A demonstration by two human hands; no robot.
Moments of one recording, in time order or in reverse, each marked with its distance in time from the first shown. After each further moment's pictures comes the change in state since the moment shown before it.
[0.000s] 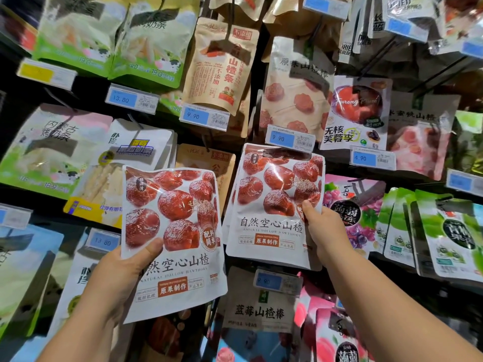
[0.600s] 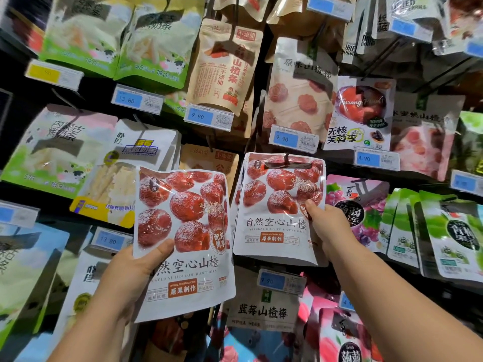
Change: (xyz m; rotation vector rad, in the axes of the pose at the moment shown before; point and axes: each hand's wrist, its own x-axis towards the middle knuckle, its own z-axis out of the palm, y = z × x) left_hand -0.005 0.002 0.006 0.080 0.007 0.000; right_hand 0.014 -0.003 -0.001 -0.041 -0.007 0.070
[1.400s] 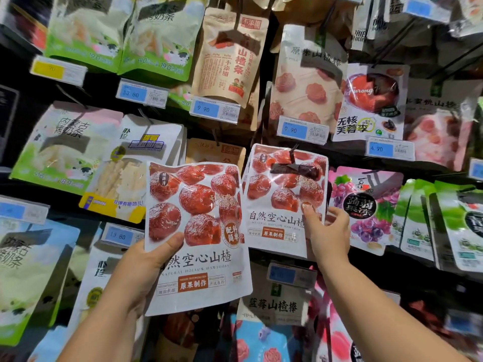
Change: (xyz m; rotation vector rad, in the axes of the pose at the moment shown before) left_hand -0.003 0.005 0.002 -0.048 -0.058 -0.033; right_hand -0.021 0.044 0.024 -0.028 0.226 -0.151
